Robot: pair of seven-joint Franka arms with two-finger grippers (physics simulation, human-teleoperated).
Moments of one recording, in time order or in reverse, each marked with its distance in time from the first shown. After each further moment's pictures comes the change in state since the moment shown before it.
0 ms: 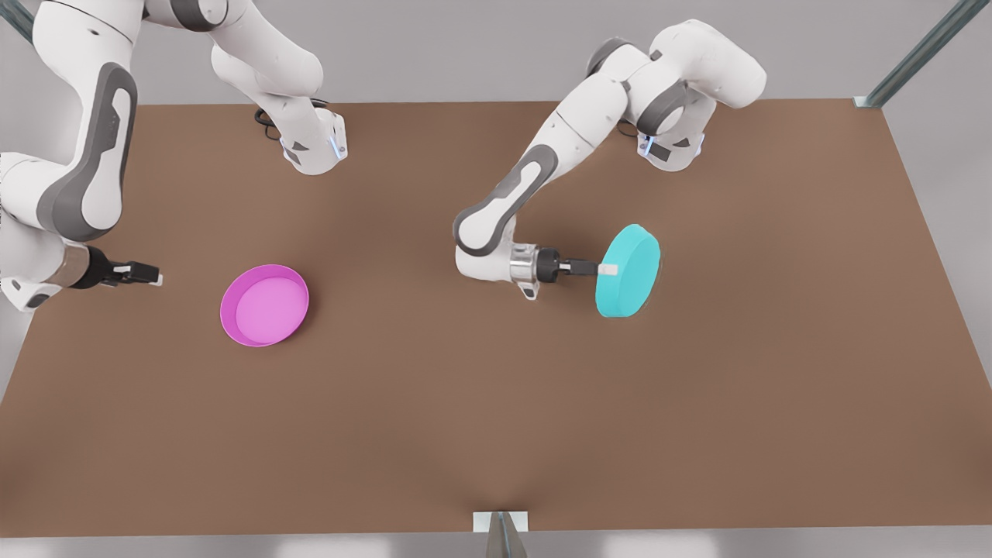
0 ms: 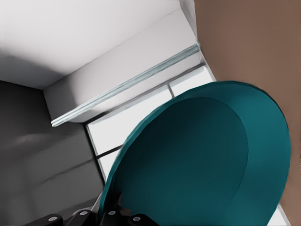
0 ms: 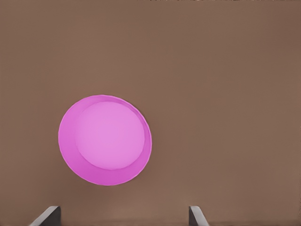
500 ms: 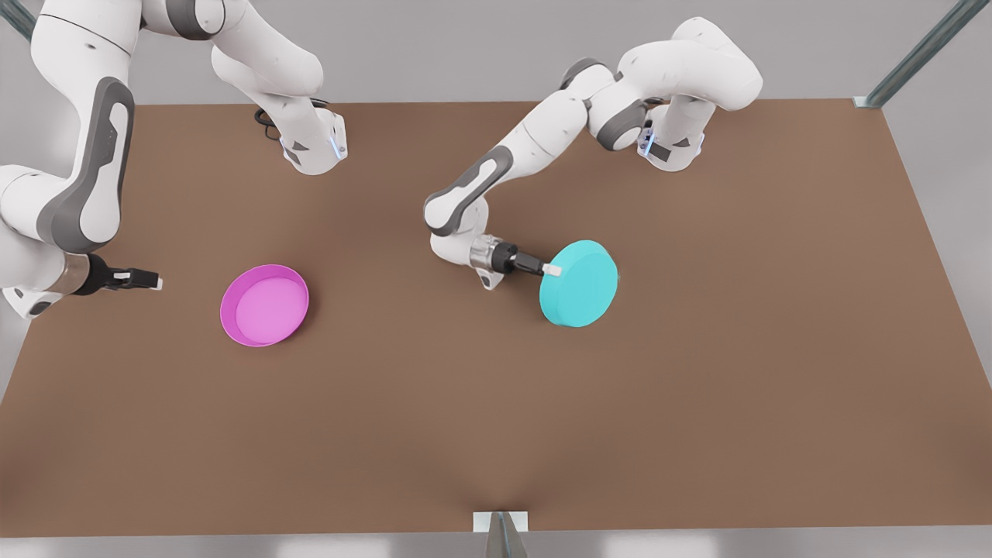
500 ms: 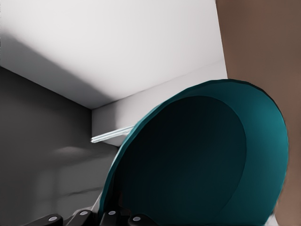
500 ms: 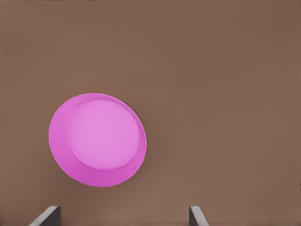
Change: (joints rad) left arm -0.164 0.263 0.002 0.208 0.154 0.013 -0.096; right arm -0.015 0.047 -0.011 0.008 0.004 0.008 -0.005
